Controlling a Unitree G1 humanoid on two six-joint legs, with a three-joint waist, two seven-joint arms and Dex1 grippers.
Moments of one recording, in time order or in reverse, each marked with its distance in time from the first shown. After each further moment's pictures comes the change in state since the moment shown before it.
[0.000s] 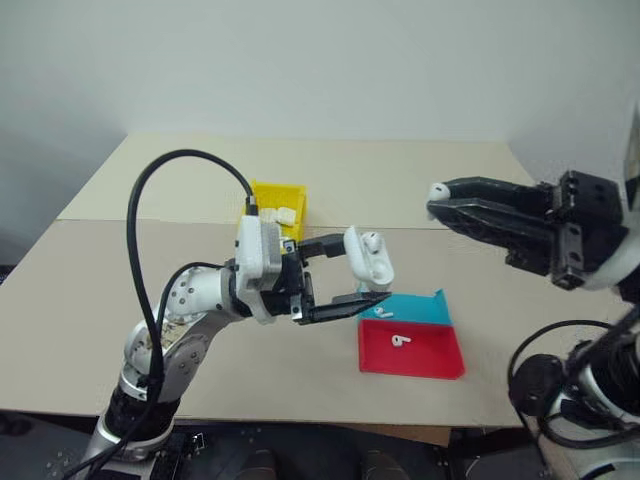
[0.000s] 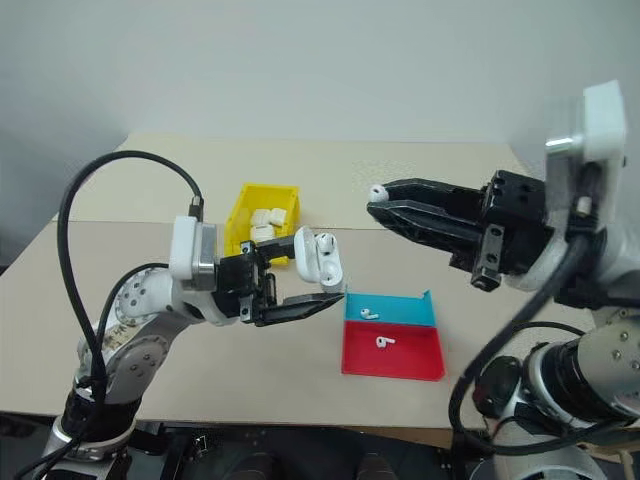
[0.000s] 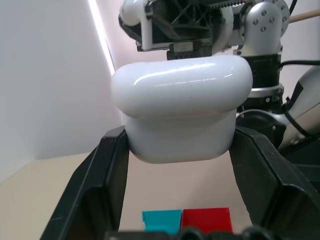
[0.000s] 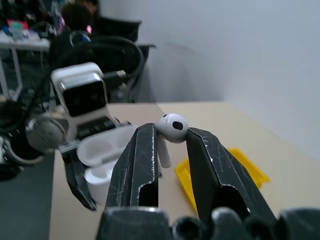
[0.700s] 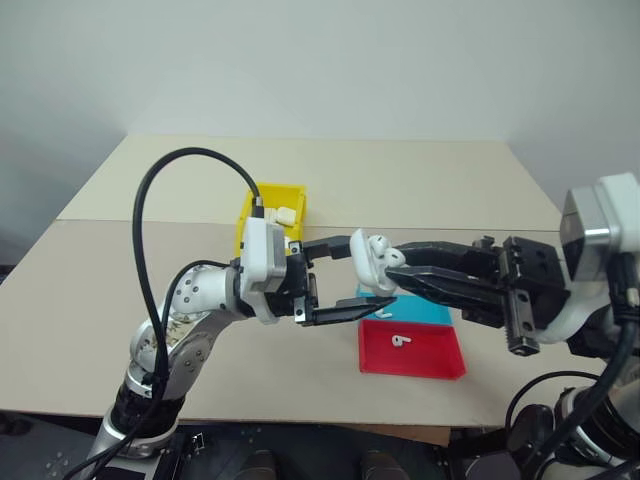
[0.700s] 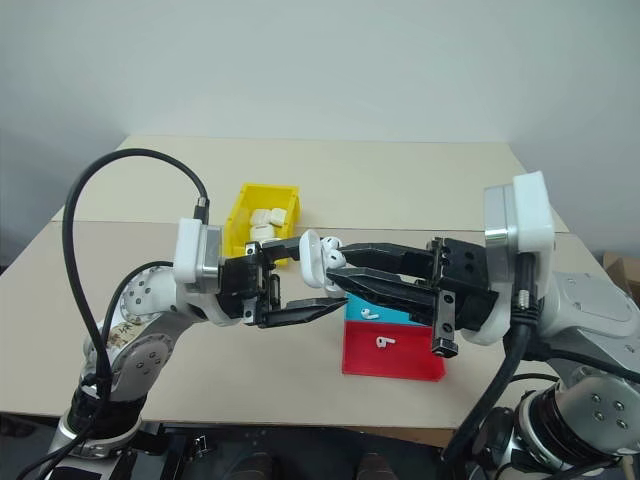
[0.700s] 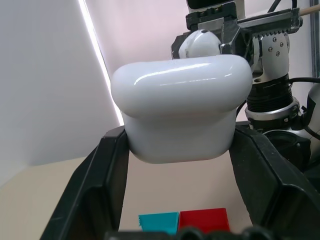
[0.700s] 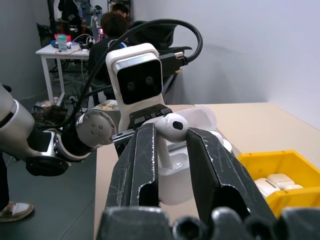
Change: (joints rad) left arm 0.003 -0.018 -0.012 0.014 0.039 -0.023 -0.042; right arm 0.304 -0.069 0.083 0.006 0.499 -0.257 -0.354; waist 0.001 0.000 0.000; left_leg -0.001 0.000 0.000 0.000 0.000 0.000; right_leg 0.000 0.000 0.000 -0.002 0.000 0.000
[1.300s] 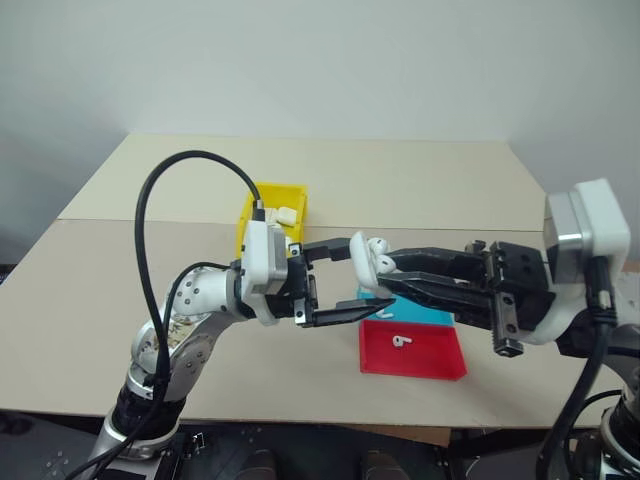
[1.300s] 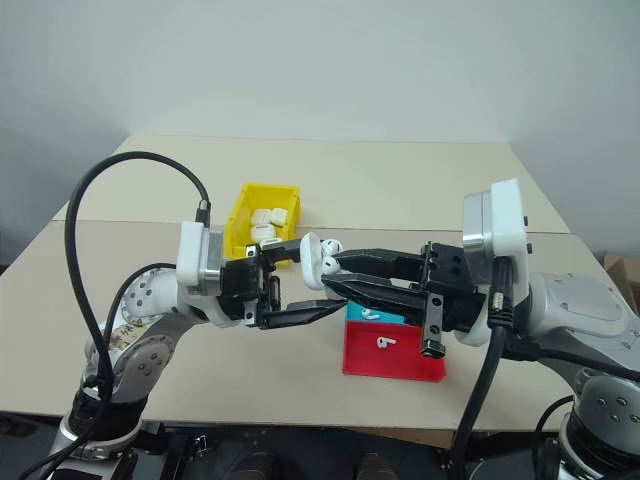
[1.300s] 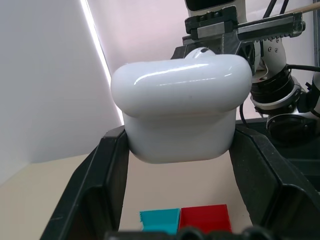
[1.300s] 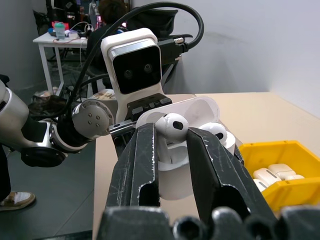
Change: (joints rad) left arm 0.009 -0.010 -0.001 0.001 0.014 -0.002 -0.003; right arm 0.144 -0.242 0.188 0.073 0.166 -0.319 -0.177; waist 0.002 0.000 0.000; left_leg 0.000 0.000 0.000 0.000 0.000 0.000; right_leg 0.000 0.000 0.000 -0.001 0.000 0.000
